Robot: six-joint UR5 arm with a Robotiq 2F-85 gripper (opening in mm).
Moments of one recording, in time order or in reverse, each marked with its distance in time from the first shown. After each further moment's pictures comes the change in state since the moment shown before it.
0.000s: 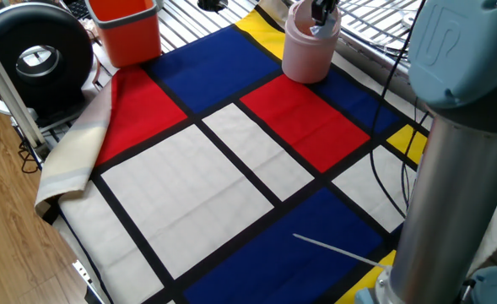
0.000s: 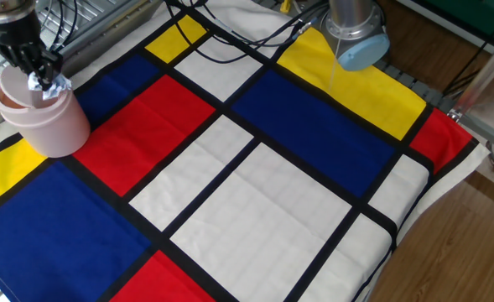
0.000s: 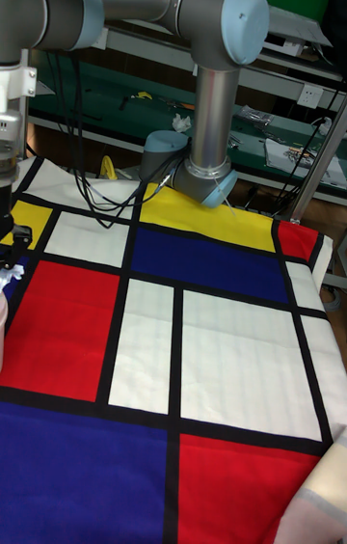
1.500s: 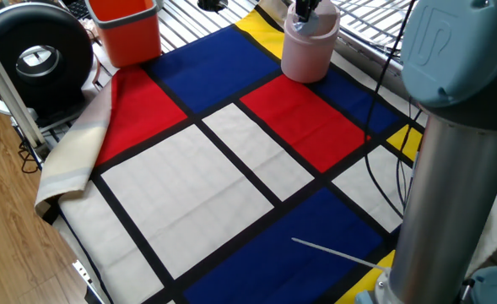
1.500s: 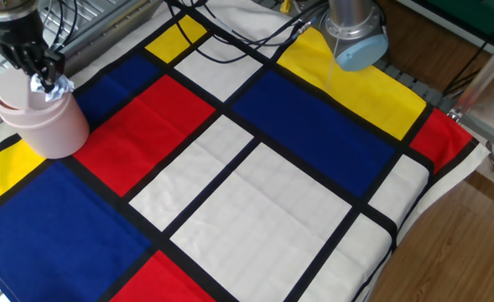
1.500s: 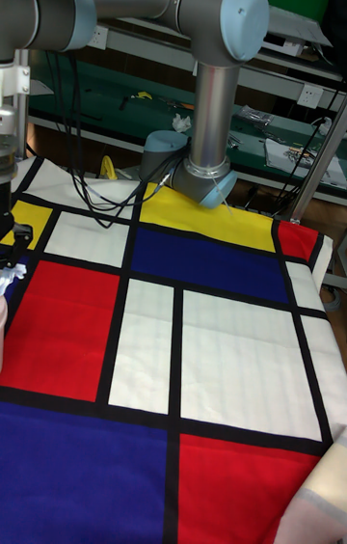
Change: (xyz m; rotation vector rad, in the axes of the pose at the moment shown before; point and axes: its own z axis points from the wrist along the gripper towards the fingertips) arm 0.020 0.000 0.010 -0.037 -0.037 0.002
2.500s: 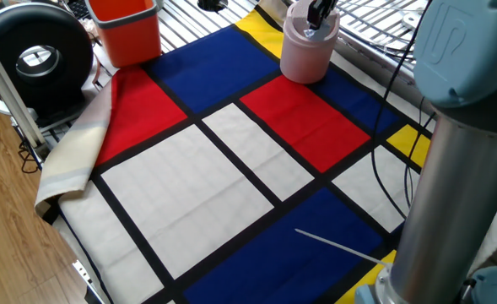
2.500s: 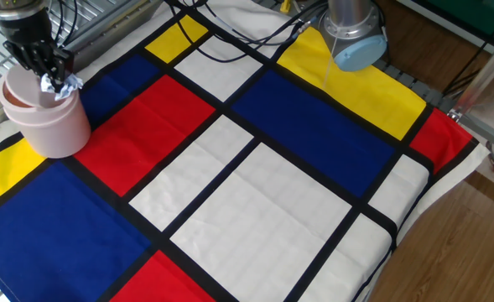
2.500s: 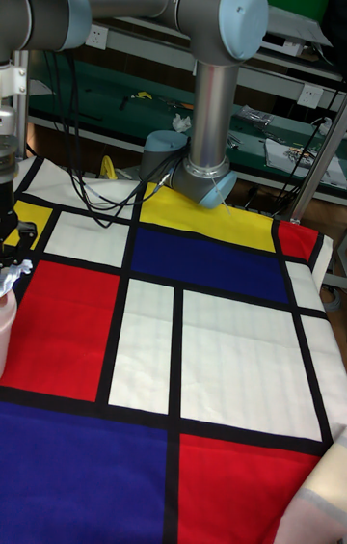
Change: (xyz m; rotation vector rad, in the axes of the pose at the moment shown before) arm 0.010 0.008 0.003 -0.039 0.019 -0.060
